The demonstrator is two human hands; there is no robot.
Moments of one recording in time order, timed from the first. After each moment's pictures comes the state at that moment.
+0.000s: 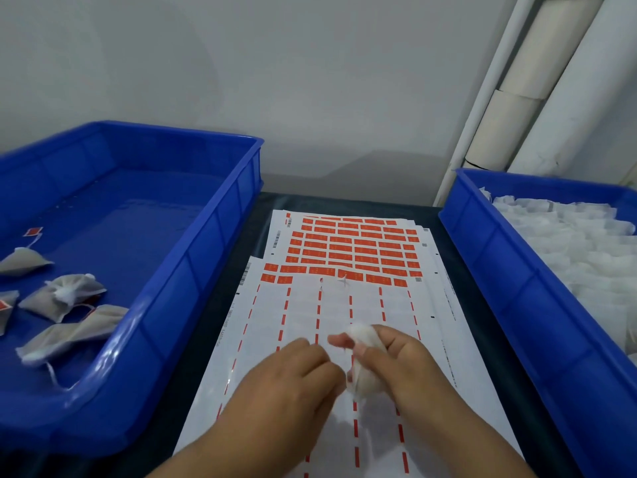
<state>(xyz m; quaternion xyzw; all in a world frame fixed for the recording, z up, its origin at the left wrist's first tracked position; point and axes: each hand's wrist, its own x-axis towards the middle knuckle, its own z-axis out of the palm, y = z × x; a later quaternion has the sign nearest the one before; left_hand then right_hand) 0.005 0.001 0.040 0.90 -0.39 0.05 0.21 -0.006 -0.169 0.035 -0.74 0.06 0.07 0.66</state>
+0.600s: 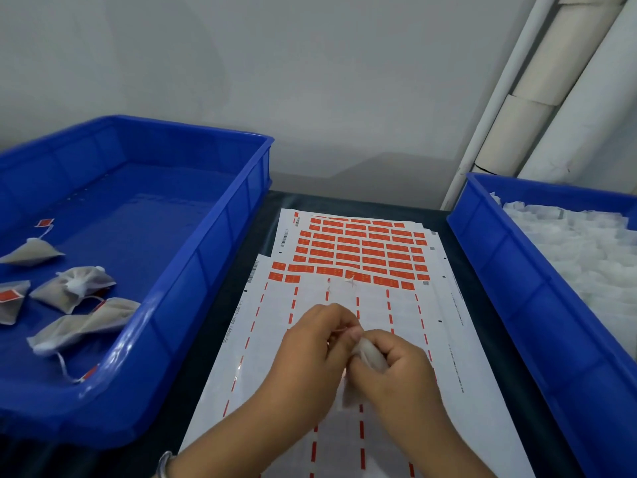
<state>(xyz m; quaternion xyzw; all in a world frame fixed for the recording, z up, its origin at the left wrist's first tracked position) 0.027 -0.027 0.040 0.82 -0.18 0.01 0.54 -0.010 -0.140 0.035 -0.81 0.05 -0.08 0.58</state>
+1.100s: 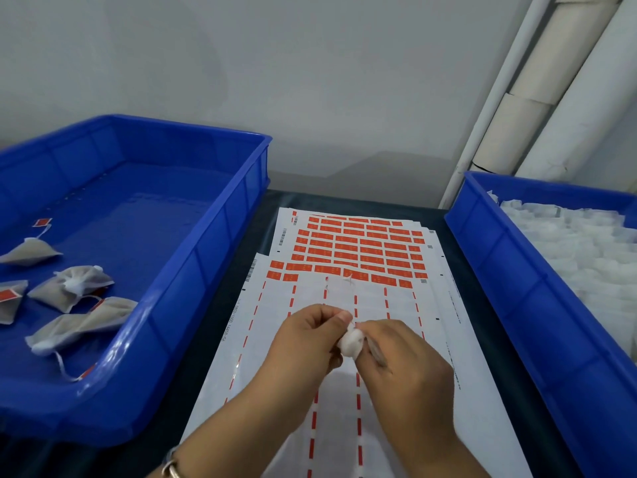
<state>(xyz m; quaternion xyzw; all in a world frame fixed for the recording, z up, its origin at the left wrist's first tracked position) 0.032 -0.037 0.041 0.67 0.05 -0.14 0.73 -0.012 -0.148 0.029 -0.90 -0.07 -0.36 0.22</state>
